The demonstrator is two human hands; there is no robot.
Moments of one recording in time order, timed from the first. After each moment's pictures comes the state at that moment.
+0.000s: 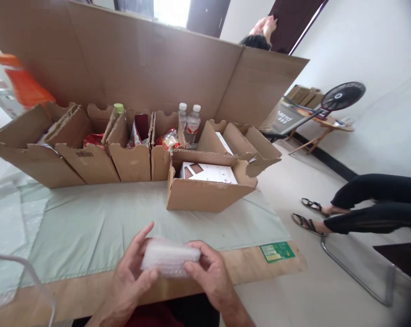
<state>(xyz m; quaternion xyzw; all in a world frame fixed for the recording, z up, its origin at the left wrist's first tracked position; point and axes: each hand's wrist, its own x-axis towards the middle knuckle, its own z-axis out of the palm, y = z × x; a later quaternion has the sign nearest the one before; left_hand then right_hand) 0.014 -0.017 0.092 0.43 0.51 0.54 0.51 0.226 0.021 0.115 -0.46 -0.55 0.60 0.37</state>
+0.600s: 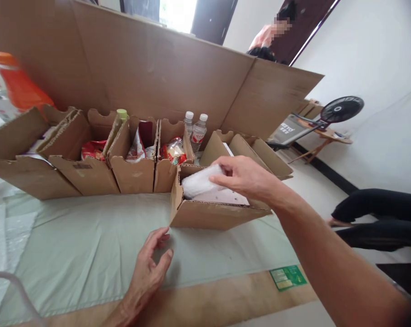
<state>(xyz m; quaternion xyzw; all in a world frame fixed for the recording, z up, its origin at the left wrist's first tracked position) 0.035 0.057 0.044 0.51 0.54 0.55 0.38 0.208 0.235 0.289 -0.50 -0.86 0.10 0.08</state>
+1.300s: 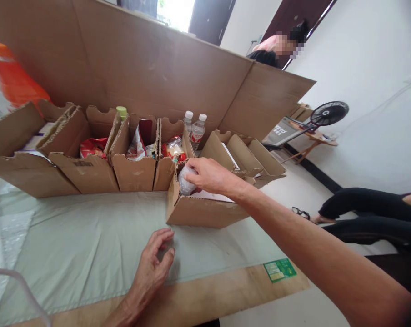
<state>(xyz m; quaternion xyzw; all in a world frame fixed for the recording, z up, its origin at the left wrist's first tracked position) 0.036 0.056 0.039 0.52 0.52 0.55 0.39 0.142 0.228 0.278 -0.51 -0.85 0.14 0.00</state>
